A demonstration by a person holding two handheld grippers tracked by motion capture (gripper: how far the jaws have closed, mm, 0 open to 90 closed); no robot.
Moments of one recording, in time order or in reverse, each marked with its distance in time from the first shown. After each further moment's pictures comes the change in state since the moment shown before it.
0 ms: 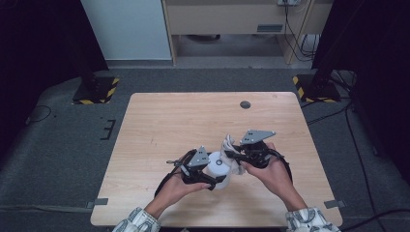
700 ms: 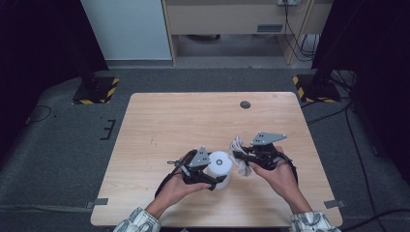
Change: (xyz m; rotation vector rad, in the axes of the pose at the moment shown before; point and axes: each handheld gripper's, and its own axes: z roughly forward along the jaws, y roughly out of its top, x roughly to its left) left arm -0.001 -0.001 0.002 0.004 0.015 0.004; right arm -0.018 -0.028 -0.006 -0.033 -0.018 0.073
